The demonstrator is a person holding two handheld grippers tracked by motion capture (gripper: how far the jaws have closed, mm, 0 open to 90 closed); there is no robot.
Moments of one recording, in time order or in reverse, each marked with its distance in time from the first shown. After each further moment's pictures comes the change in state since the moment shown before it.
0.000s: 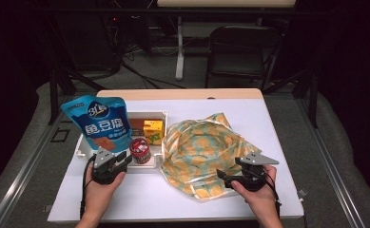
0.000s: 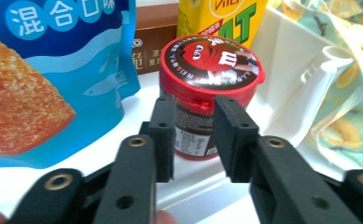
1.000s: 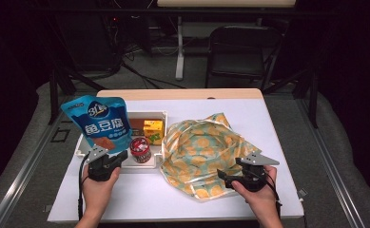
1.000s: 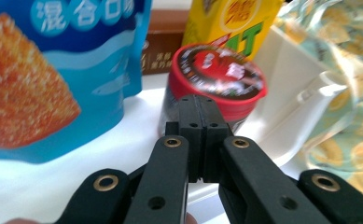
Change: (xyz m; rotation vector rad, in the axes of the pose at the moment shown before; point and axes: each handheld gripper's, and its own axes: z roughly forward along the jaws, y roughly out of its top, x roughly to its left) left arm 0.010 0.006 -0.004 -0.014 -0.028 -0.091; right arm -0.001 -0.002 0.000 -0.003 -0.004 0.009
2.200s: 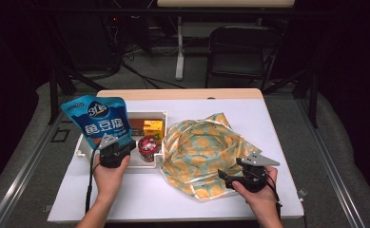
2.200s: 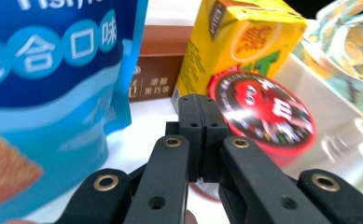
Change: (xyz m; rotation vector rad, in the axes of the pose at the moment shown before) left arm 0.002 0.014 0.037 0.001 -0.002 -0.031; right arm -0.001 -0.002 -0.001 -0.003 -0.015 0.001
